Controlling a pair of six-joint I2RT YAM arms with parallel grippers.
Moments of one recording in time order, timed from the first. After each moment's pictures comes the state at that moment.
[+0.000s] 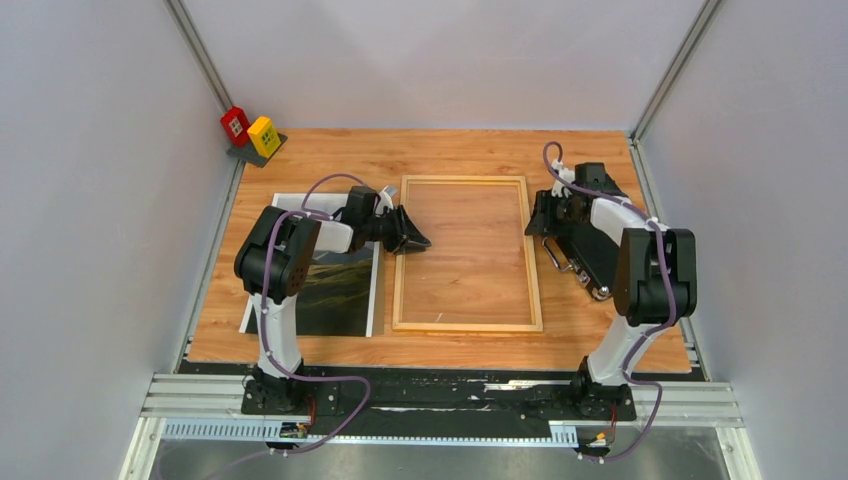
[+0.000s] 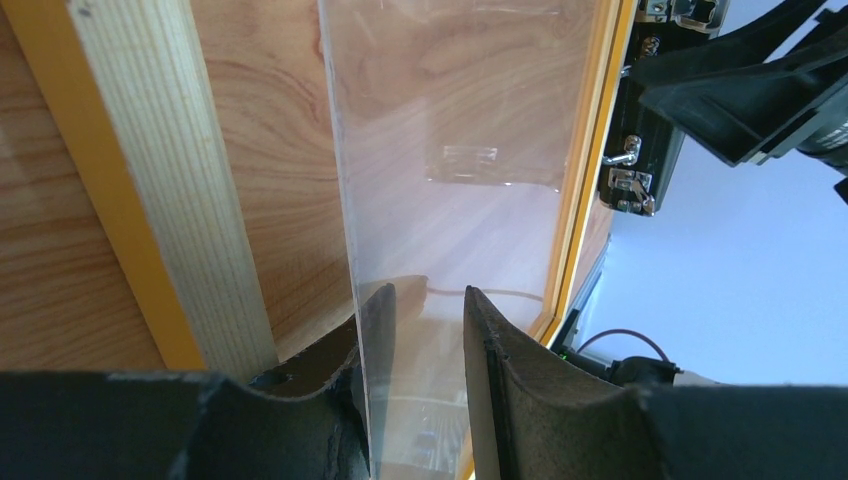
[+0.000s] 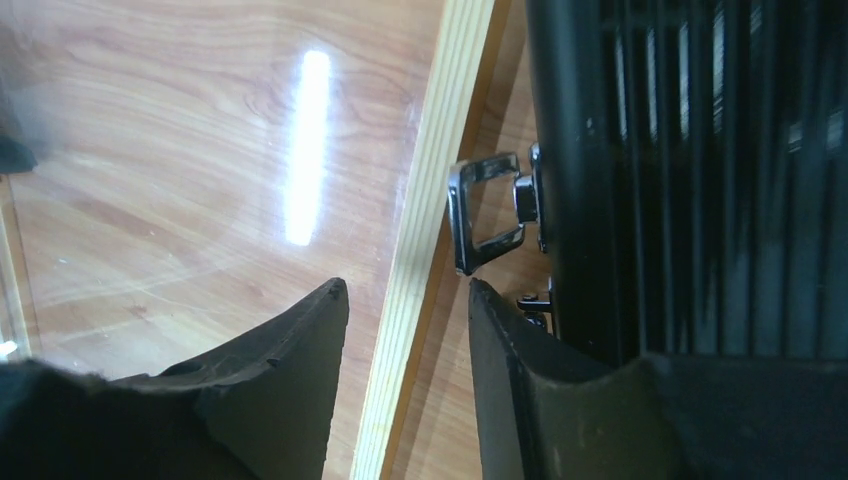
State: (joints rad) left arm -0.36 2.01 1.00 0.29 0.71 -0.85; right arm -0.03 1.80 1.14 -0.40 -0.46 0.00
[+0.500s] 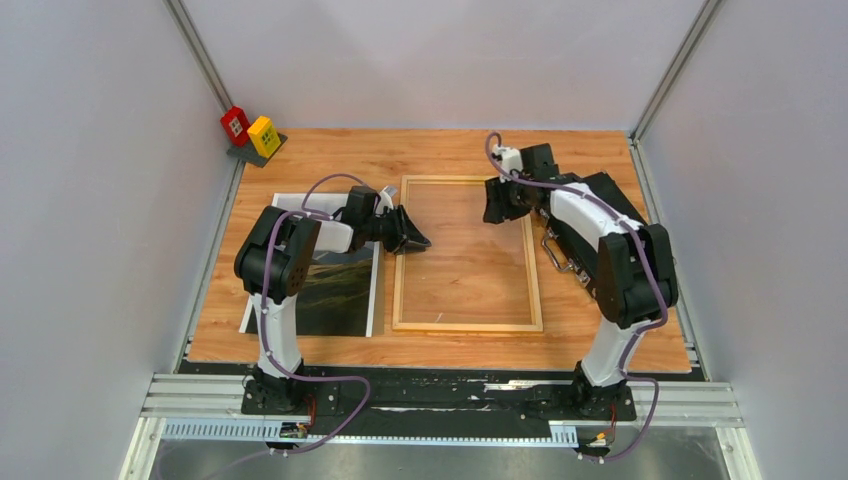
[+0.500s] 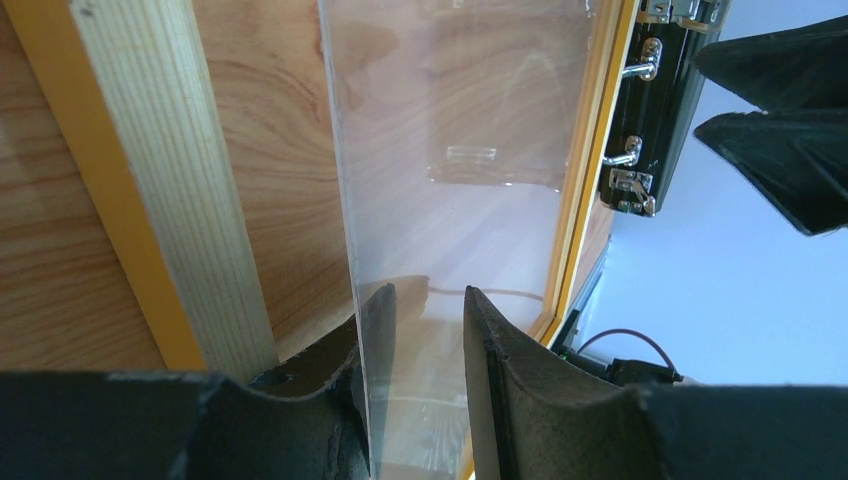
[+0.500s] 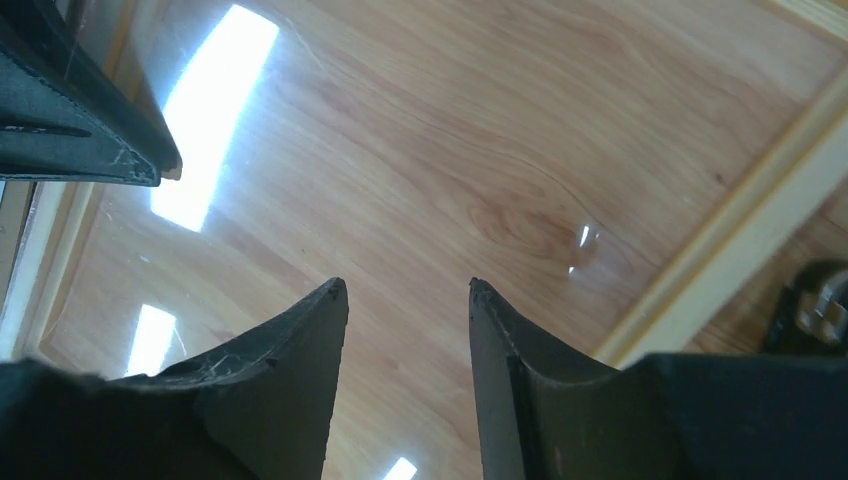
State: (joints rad) left arm -0.36 2.01 1.01 0.29 0.71 -0.85; right arm 0.23 1.79 1.31 -0.43 -0.39 -0.07
